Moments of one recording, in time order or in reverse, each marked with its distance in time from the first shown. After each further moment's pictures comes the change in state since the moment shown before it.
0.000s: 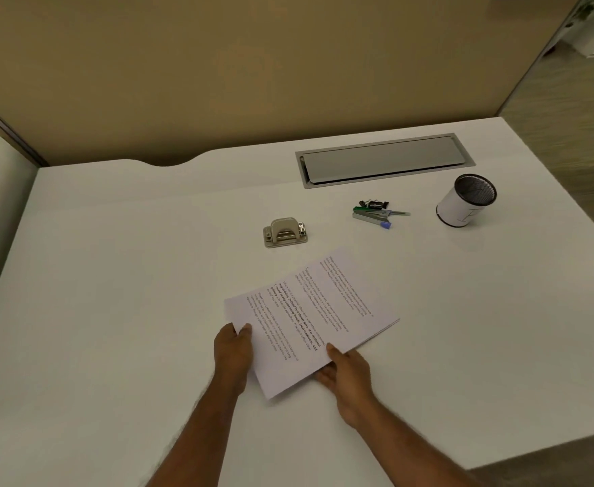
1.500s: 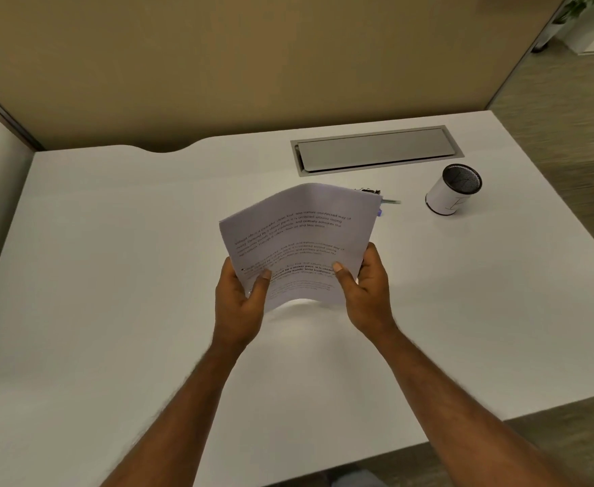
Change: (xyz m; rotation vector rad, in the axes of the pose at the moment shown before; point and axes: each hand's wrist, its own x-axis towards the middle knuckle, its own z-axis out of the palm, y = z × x) left_hand -0.067 0.075 -0.001 -0.070 -0.163 0.746; right_hand -0.037 -0.106 0.028 -0.526 -0.203 -0.932
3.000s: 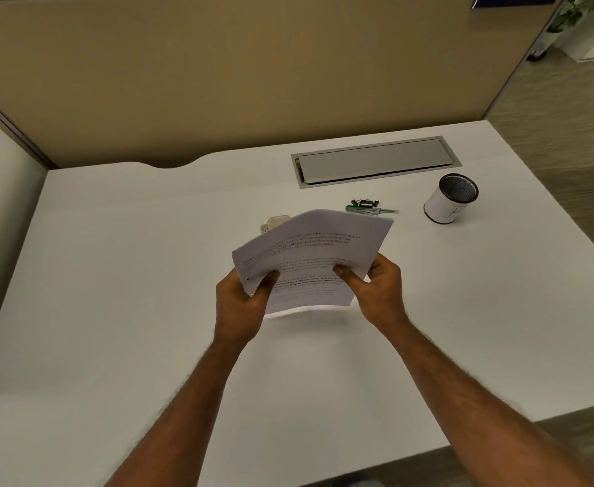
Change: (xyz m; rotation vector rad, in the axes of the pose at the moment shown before) left_hand 0.011 0.024 0.003 0.117 -0.005 0.006; right_hand 0.019 -0.009 -0.020 -0.009 0.046 0.040
